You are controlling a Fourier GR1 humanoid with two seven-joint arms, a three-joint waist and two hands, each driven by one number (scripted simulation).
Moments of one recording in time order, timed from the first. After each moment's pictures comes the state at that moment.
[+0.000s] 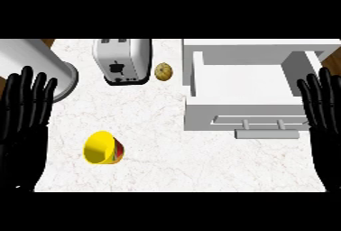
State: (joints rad) left arm -0.03 0.06 -0.02 -2.10 0.00 0.02 0.01; right arm -0.02 -0.12 0.03 -2.10 0.00 0.00 -0.01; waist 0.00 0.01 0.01
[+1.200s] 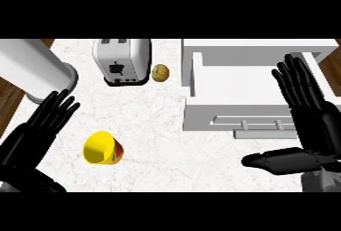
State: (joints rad) left arm 0.00 0.27 0.14 -1.68 0.48 -0.51 0.01; right arm -0.16 -0.16 -0.01 -1.93 -0.07 0.11 0.09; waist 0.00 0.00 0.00
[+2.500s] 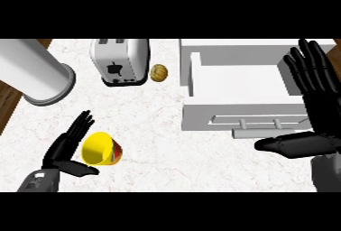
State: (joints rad) left arm -0.30 0.29 0.16 -0.55 -0.07 -0.45 -0.76; right arm -0.25 -0.19 -0.11 -1.87 -0.12 0.16 0.09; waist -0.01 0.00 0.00
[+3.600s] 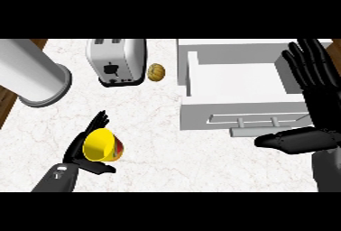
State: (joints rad) left arm -0.46 0.23 0.13 -0.23 -0.15 -0.35 -0.97; right arm -0.29 -0.20 -0.11 -1.86 -0.12 0.18 0.12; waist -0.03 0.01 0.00
